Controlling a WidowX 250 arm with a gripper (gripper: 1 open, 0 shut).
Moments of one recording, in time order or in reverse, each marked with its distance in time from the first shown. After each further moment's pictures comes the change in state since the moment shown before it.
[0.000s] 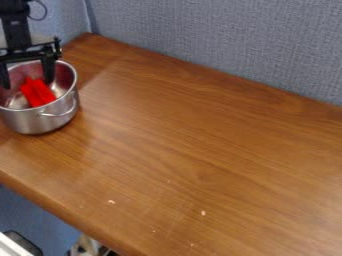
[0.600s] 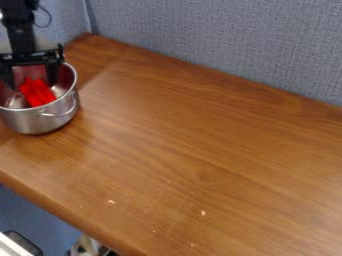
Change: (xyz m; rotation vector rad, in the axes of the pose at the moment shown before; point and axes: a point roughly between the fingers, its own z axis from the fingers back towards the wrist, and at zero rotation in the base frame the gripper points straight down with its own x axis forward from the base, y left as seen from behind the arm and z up) arm 0.004 -0.010 -0.027 0.001 -0.067 -0.070
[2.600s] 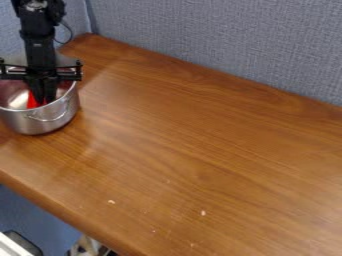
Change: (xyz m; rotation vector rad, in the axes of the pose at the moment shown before) arm -0.035 -0.006 0.008 0.042 0.026 -0.132
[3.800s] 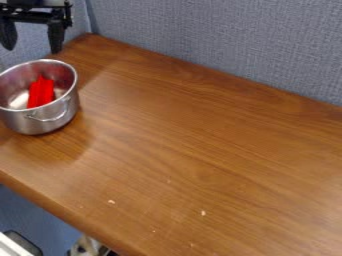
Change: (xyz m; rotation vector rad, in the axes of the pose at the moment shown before) arm 0.000 -0.001 0.083 -0.075 -0.071 -0.149
